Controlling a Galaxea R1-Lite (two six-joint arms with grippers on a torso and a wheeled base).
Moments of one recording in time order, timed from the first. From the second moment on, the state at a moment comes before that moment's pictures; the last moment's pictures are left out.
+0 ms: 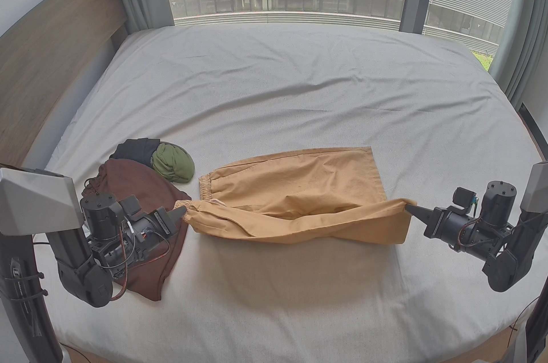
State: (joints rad) left arm -0.18 2.20 -0.40 -1.55 -0.26 -0.64; right arm 0.13 2.05 -0.28 -1.53 0.41 0.42
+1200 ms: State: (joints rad) left arm -0.18 2.20 -0.49 -1.55 -0.17 -0.75; right arm 0.12 1.92 -0.71 -0.91 0.41 0.42
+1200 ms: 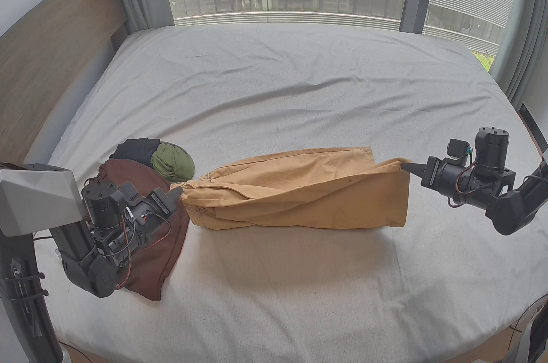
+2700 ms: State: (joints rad) left arm -0.19 2.27 -0.62 -1.55 -0.11 -0.80; right arm 0.09 2.12 -1.16 -0.68 0.40 0.42
